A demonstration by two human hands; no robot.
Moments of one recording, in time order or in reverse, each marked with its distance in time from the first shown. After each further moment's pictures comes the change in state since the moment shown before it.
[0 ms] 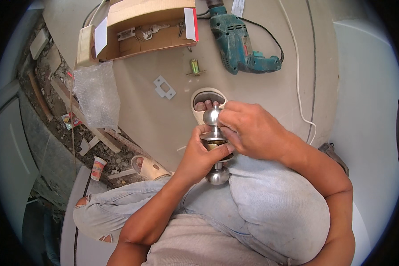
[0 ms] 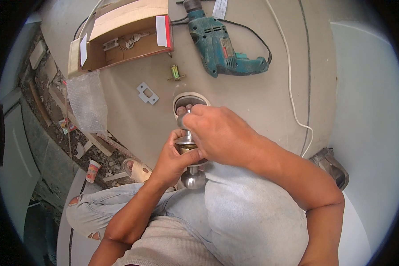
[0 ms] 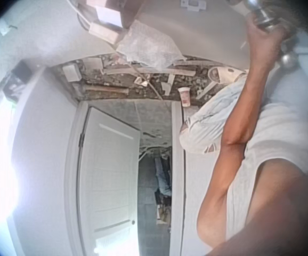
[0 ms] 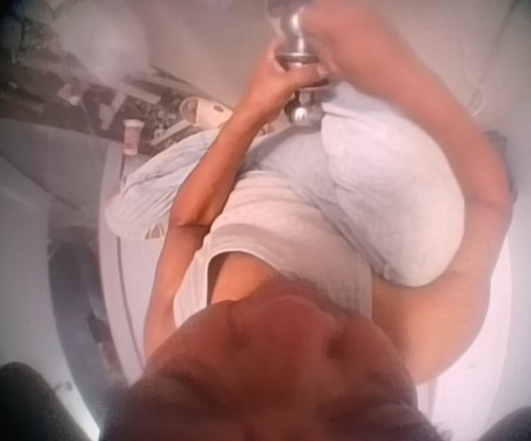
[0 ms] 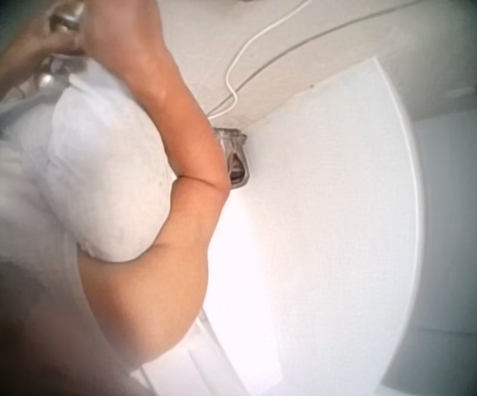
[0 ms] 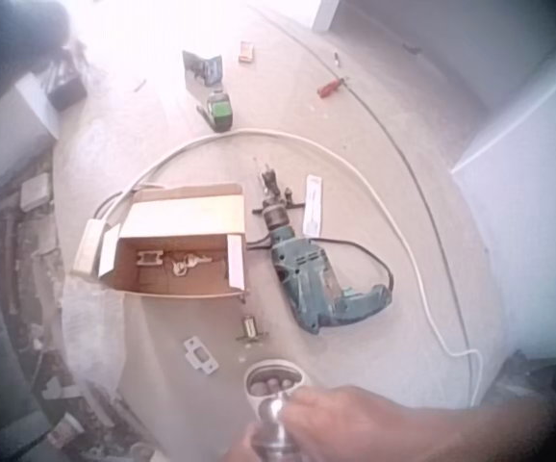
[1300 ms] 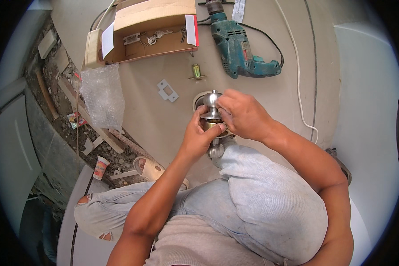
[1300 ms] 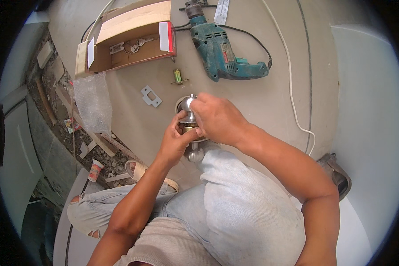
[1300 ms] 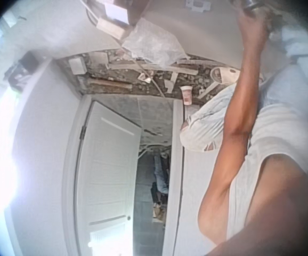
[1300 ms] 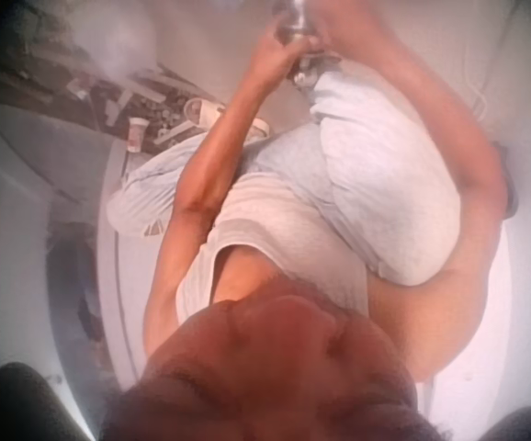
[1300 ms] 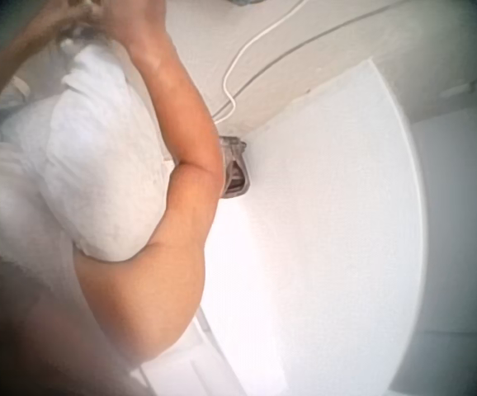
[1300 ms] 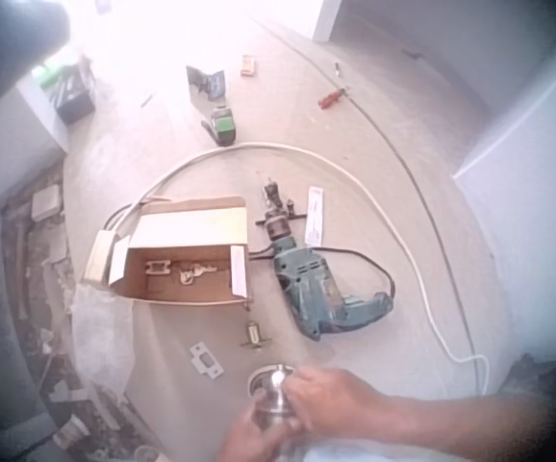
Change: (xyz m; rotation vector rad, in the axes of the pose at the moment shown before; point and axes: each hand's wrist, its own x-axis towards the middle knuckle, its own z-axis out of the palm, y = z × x) left_hand 0.055 -0.017 -0.020 0.060 0.020 0.207; right_hand 0.011 0.047 0.029 -0.032 0.139 0.026
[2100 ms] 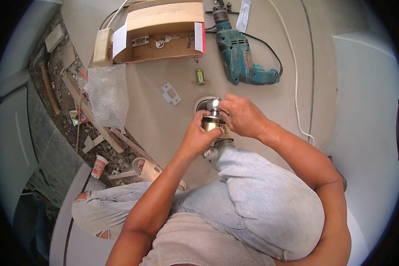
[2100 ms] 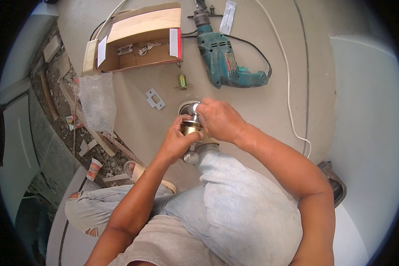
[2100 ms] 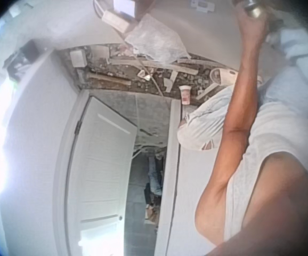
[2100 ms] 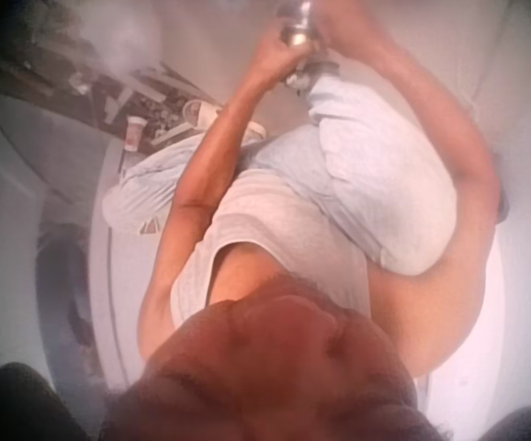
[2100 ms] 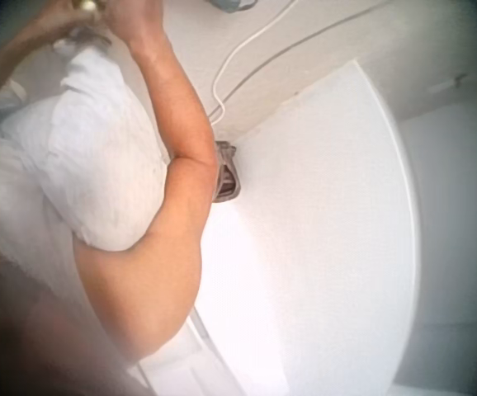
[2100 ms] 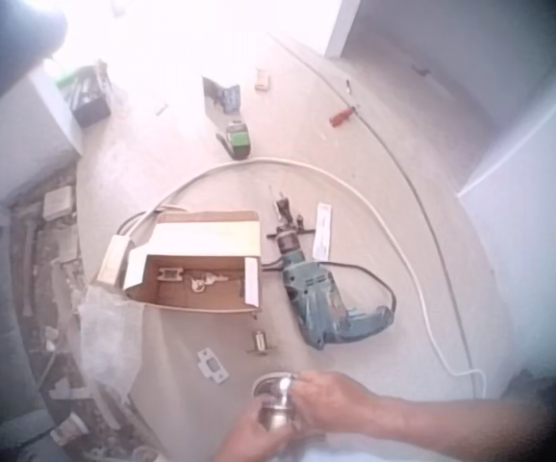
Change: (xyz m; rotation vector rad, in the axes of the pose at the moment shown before) left_hand 0.009 0.002 -0.007 0.330 0.056 -0.003; right_hand 0.006 0.016 0.010 -0.065 -0.051 -0.008
